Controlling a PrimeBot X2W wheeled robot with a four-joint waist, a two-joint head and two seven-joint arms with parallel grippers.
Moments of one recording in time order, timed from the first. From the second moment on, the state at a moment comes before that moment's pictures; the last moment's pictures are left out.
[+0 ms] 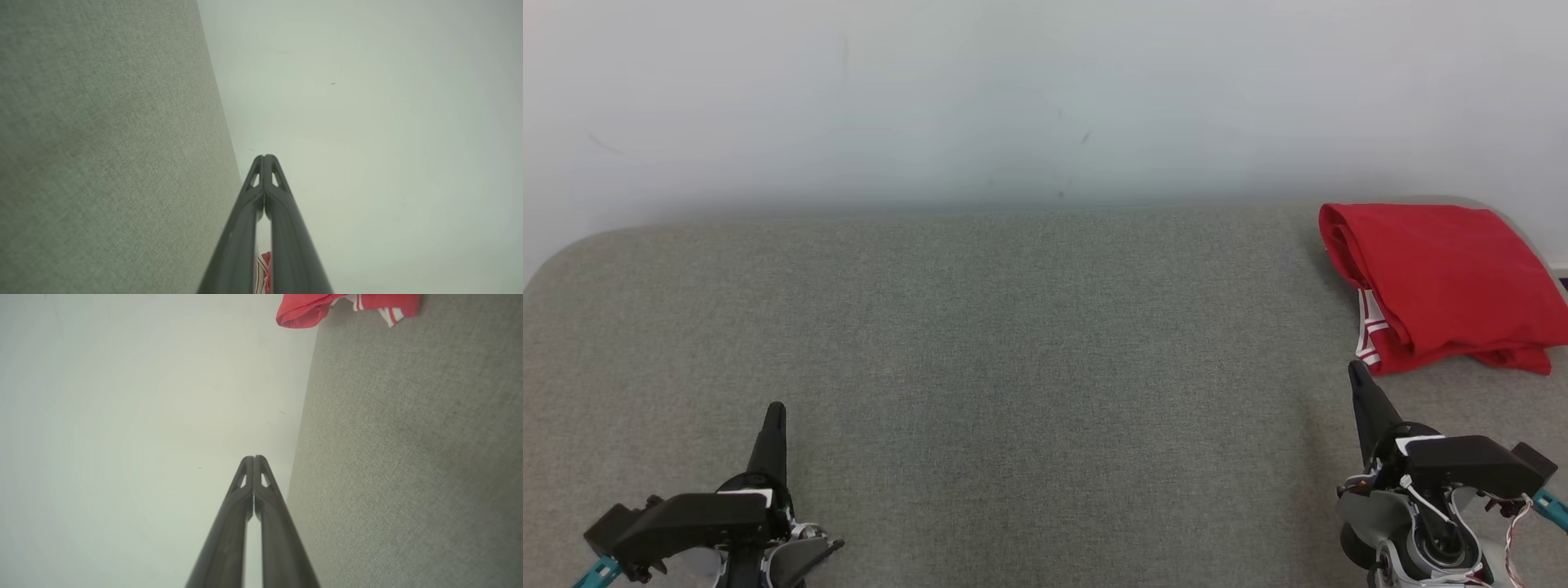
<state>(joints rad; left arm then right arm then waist) -0.27 0.05 0.06 0.41 -1.51 -0.12 0.02 -0.31 -0.05 -0.19 0.45 1.47 0.13 0.16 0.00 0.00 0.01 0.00</state>
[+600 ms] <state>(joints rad) -0.29 0.05 0.07 0.43 -1.61 -0.13 0.04 -0.33 -0.05 -0.20 0.47 1.56 0.13 0.19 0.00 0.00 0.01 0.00</state>
